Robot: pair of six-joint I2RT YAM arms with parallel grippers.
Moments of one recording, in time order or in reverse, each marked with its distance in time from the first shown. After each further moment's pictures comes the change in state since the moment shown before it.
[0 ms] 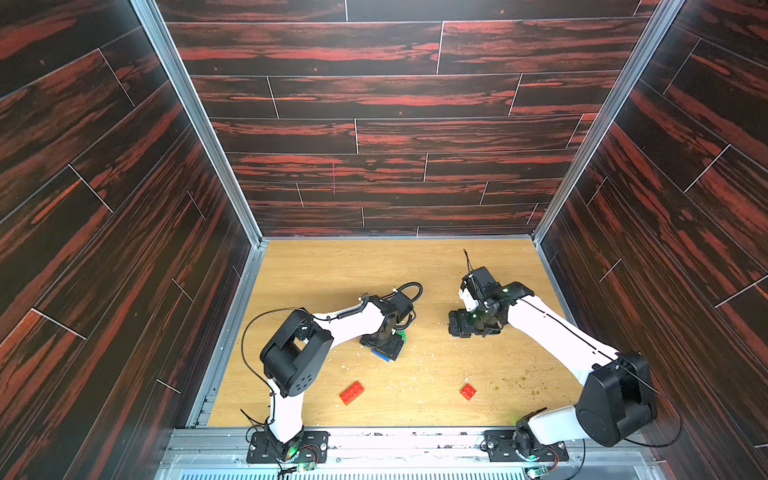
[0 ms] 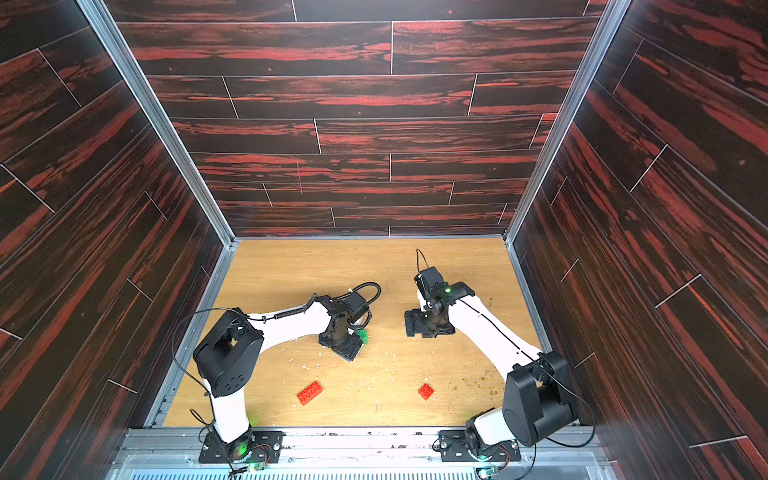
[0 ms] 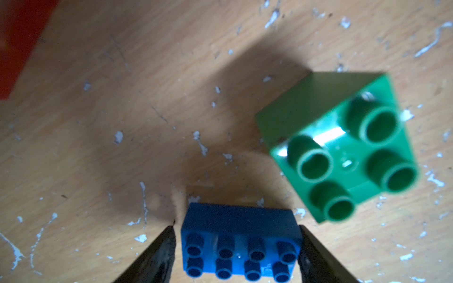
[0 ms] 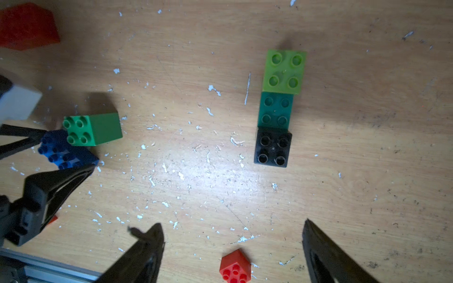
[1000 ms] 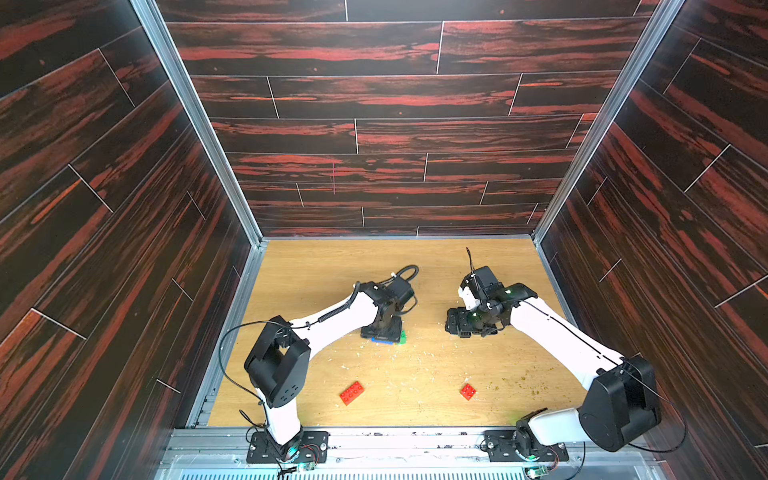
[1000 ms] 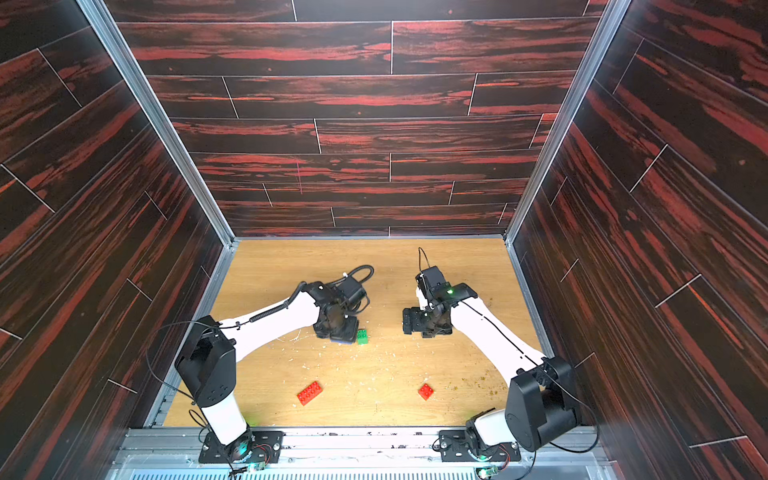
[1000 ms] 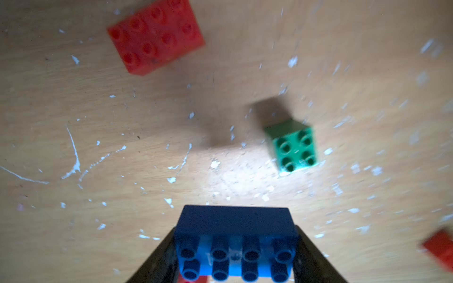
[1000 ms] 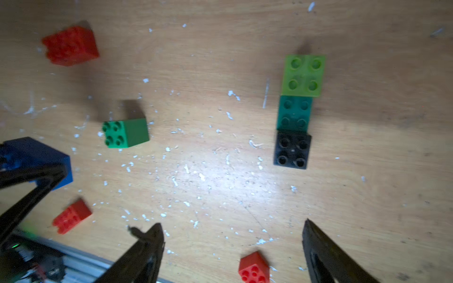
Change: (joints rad) left arm 0.000 -0.108 0.170 -0.166 -0.033 -0.369; right arm -0.013 -0.033 -0.026 0.055 -0.101 0.054
